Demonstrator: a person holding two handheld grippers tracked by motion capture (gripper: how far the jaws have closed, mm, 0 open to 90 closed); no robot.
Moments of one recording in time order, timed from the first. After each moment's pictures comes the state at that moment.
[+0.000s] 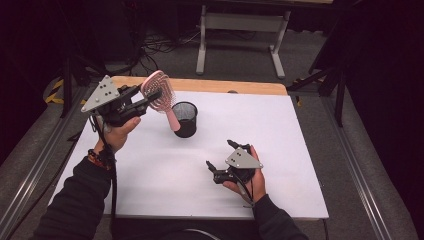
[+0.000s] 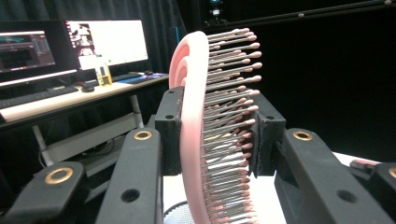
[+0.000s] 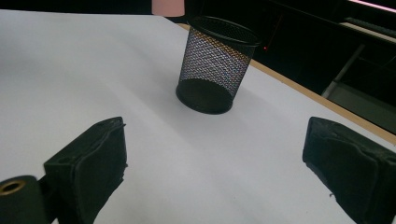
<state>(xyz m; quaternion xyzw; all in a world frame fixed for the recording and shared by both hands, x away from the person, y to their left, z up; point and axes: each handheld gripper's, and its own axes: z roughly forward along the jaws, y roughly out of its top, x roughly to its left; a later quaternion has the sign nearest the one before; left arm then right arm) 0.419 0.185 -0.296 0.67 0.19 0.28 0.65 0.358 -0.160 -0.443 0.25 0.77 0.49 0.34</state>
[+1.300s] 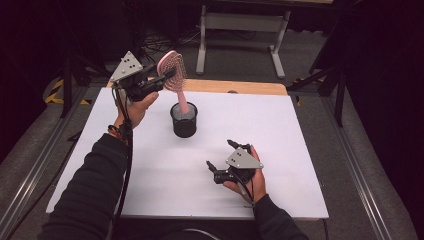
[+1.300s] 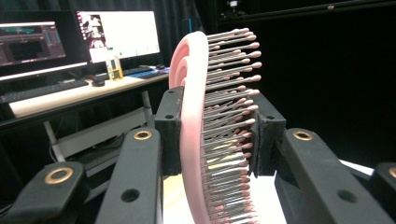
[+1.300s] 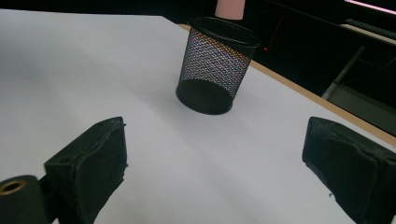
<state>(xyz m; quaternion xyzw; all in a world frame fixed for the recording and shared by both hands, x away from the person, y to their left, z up) 0.483 0.151 -0.284 0.68 0.22 0.29 0.64 0.358 -0.161 -0.443 0.24 0.77 0.48 0.34</state>
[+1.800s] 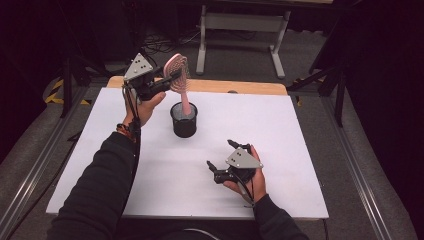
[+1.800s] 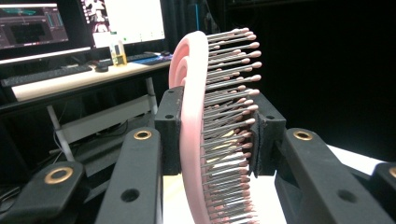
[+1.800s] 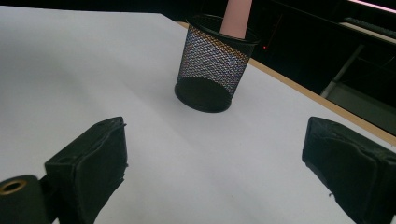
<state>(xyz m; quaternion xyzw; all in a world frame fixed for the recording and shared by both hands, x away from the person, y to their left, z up) 0.501 0.136 -0.302 0.69 0.24 0.28 0.62 0.359 -0.161 -0.443 0.25 0.77 0.48 0.34</state>
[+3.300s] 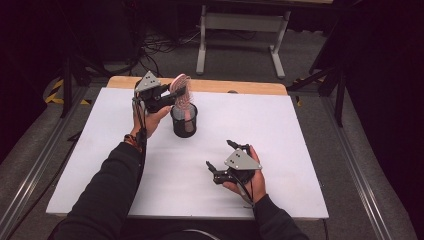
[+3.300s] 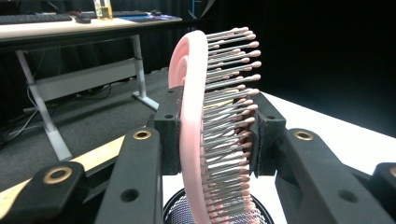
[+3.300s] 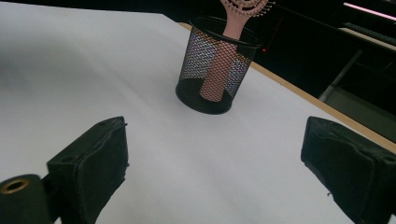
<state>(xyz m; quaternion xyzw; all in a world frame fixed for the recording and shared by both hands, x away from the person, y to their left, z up) 0.515 0.130 -0.359 0.71 0.28 0.22 0.61 0.357 -0.159 -0.444 0.24 0.77 0.48 0.35</state>
